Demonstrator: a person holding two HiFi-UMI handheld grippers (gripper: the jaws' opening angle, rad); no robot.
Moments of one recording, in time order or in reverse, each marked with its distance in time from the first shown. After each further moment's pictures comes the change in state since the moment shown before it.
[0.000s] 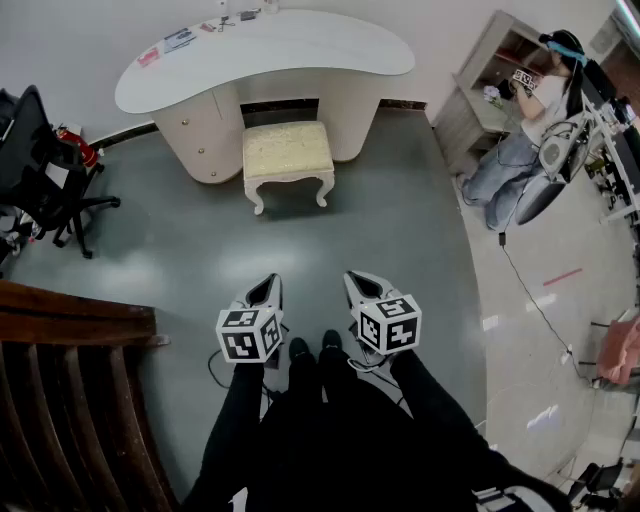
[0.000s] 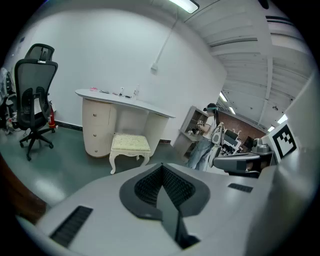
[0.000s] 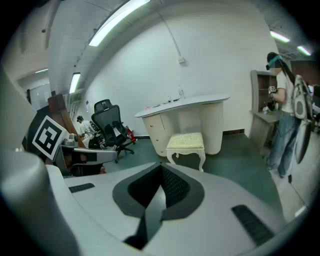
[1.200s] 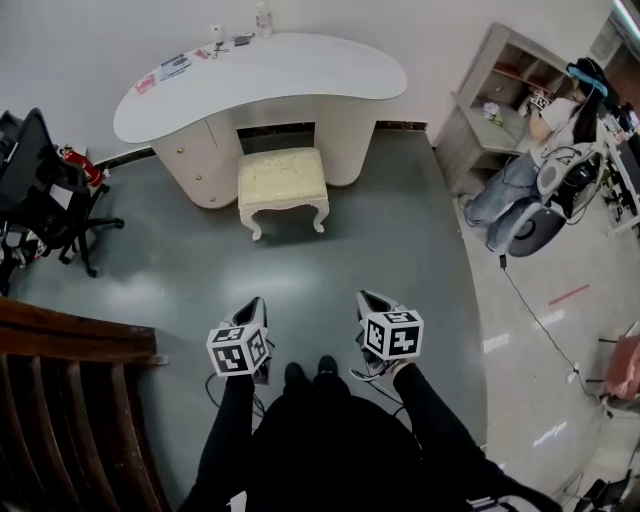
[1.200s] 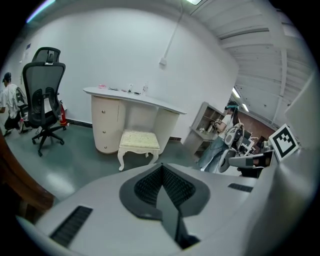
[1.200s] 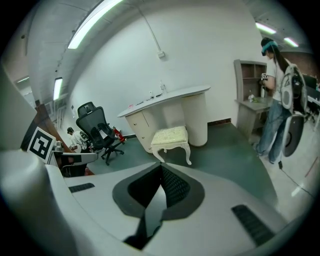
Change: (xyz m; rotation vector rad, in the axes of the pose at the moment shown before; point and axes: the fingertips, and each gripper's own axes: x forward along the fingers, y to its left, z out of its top) left arm 0.041 0.014 -0.001 -0.030 0.032 0.132; right arm 0.003 -0.102 0.002 0.139 0.045 -0.099
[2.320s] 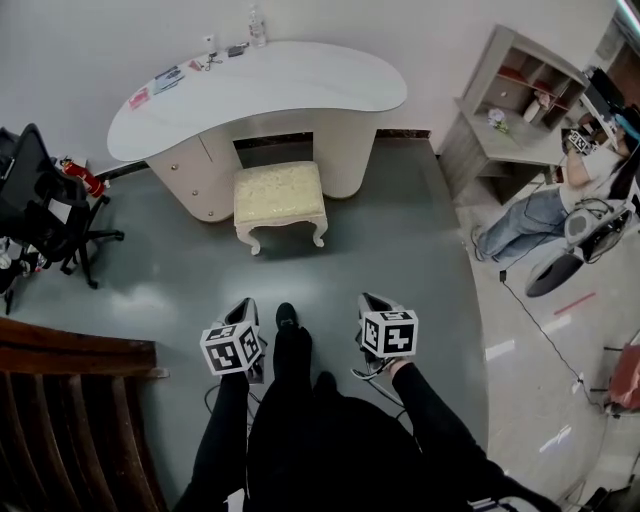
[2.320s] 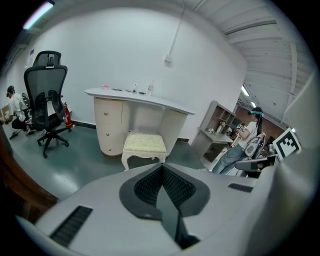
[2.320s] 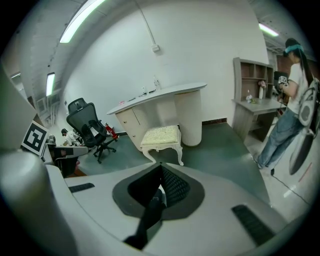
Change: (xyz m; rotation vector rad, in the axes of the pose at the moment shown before) left arm 0.060 0.013 0.037 -0.010 0.003 0.085; right arm 0.049 -0.055 0.032 -0.007 0.051 -0.056
